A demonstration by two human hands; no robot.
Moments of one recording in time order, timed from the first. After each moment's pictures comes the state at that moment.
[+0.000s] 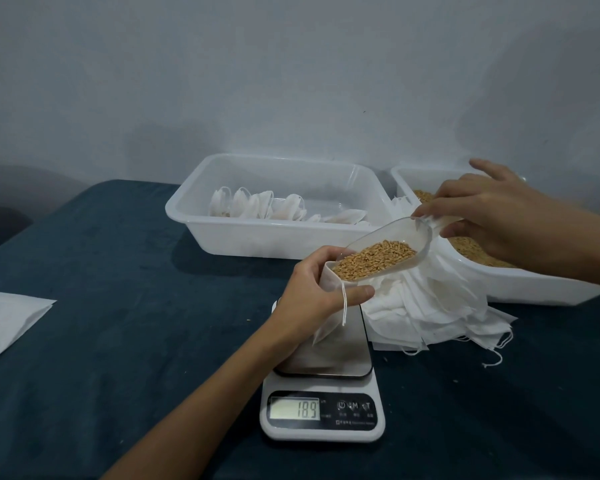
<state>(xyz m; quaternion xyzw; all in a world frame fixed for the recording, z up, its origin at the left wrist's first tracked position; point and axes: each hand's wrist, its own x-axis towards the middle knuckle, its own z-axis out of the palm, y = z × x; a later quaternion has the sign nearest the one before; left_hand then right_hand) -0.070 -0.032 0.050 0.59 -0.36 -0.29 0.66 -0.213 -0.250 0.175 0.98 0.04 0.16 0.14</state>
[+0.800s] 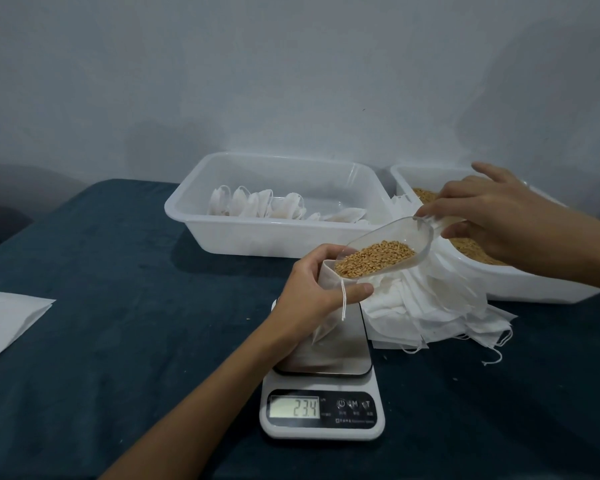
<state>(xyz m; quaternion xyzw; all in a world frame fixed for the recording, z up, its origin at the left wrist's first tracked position) -0.071 -0.031 0.052 0.58 -0.36 -0.29 0.67 -0.216 -0.249 0.170 0.98 0.01 0.16 0.13</state>
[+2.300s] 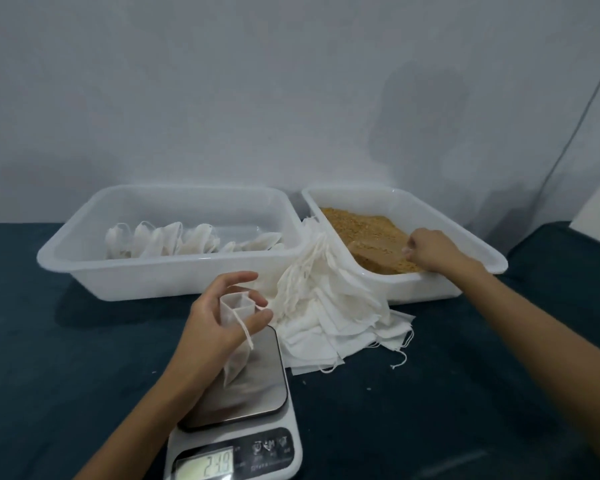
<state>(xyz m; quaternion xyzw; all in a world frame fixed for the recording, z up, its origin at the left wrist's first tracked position) -0.068 -0.034 0.049 0.61 -0.37 -0.22 0.66 -0.239 -0.394 0.098 0.87 -0.49 0.07 -0.03</state>
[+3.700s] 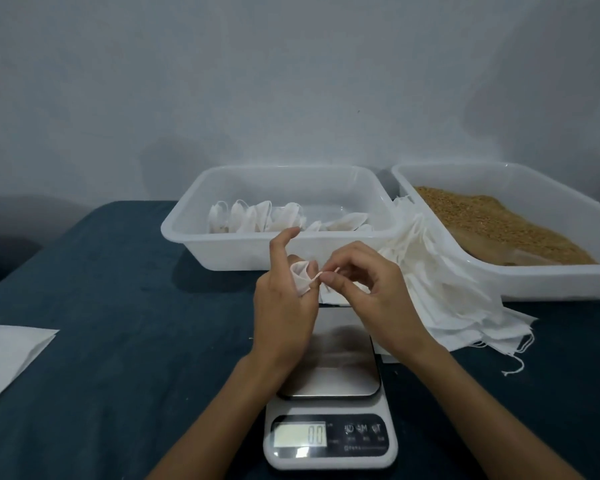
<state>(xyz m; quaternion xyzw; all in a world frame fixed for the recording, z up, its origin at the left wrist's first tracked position) -0.049 -0.037 0.028 0.69 -0.38 0.11 0.61 -0.140 -0.151 0.050 0.79 -0.02 0.35 -0.50</state>
